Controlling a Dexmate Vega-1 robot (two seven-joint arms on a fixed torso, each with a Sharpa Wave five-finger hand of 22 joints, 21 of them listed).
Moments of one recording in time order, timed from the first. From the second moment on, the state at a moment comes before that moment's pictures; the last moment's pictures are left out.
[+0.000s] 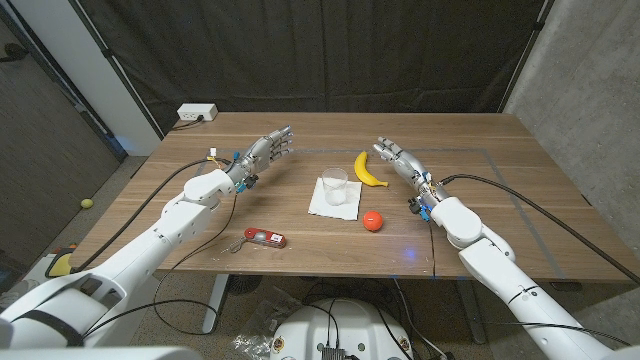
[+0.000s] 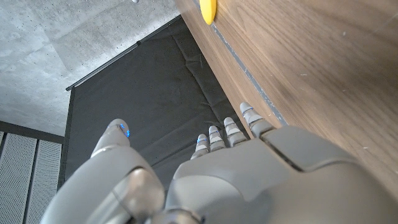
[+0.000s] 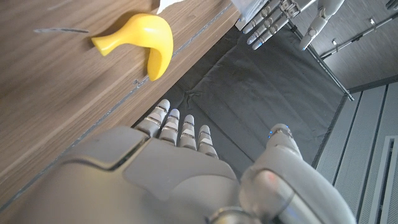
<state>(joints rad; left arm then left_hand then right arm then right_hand) 0.72 0.62 0.47 -1.25 -0.58 -0.27 -0.33 0.33 -0.10 0.35 -0.06 0.23 -0.12 -0.07 0.21 0.20 -0.04 -0.04 0.20 0.20 -0.01 -0.01 0.19 0.19 0.05 0.04 0.25 0.21 -1.11 -0.47 -0.28 -1.69 -0.01 0.22 0.02 0.29 0.01 0.26 -0.13 0.19 -0.01 0.01 0.18 0.18 0.04 0.08 0.19 0.18 0.04 0.10 0.18 0.17 0.05 0.05 0.23 0.20</state>
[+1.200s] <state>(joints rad) 0.70 0.62 0.47 -1.22 -0.59 -0.26 -0.37 0.34 -0.09 0.34 -0.05 0.23 -0.12 -0.07 0.21 0.20 -0.04 -0.04 0.20 0.20 -0.01 -0.01 0.19 0.19 0.05 0.04 0.25 0.21 -1.05 -0.66 -0.52 -1.84 -0.21 0.09 -0.16 0.40 -0.01 0.27 -0.17 0.21 -0.08 0.06 0.19 0.19 0.03 0.07 0.20 0.18 0.06 0.09 0.18 0.17 0.09 0.05 0.23 0.20</state>
